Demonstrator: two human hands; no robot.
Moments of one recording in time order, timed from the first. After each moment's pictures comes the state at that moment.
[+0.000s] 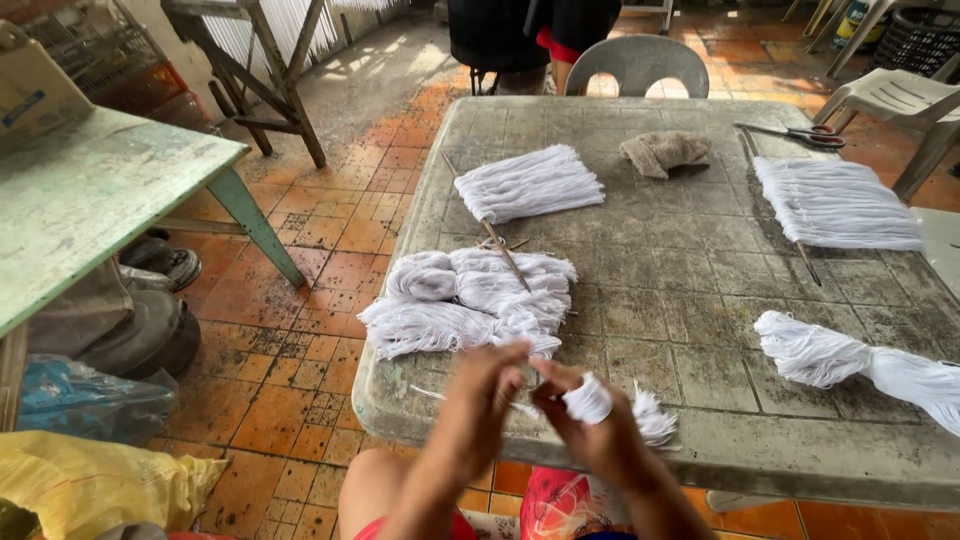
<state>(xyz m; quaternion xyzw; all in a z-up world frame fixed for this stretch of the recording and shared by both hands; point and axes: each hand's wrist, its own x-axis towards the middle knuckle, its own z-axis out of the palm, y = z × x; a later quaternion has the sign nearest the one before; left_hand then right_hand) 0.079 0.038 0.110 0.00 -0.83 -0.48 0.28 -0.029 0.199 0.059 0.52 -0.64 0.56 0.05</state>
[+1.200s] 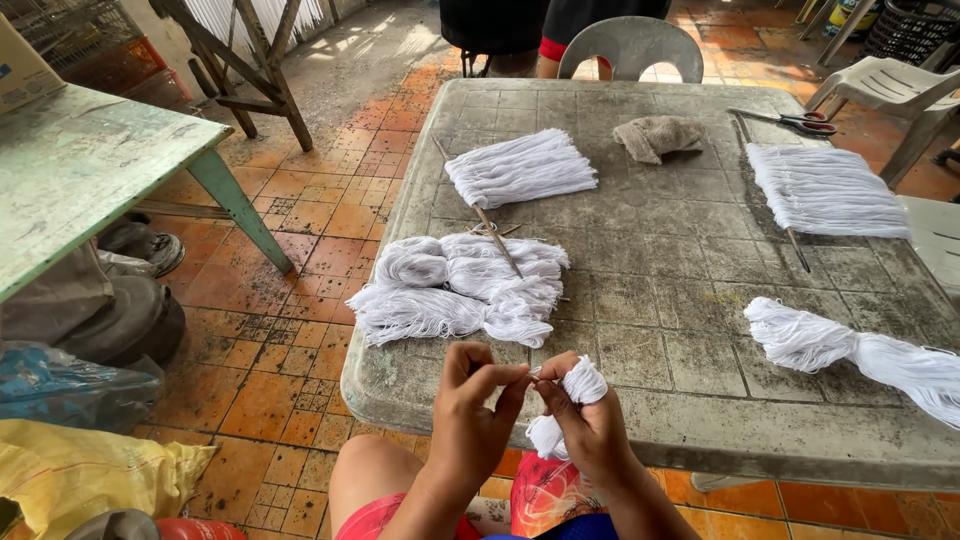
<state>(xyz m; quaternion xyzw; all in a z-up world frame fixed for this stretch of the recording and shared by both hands) 0.082 0.059 0.081 0.04 -0.79 -0.41 0.45 -0.004 0.197 0.076 0.38 -0.66 0.64 -0.07</state>
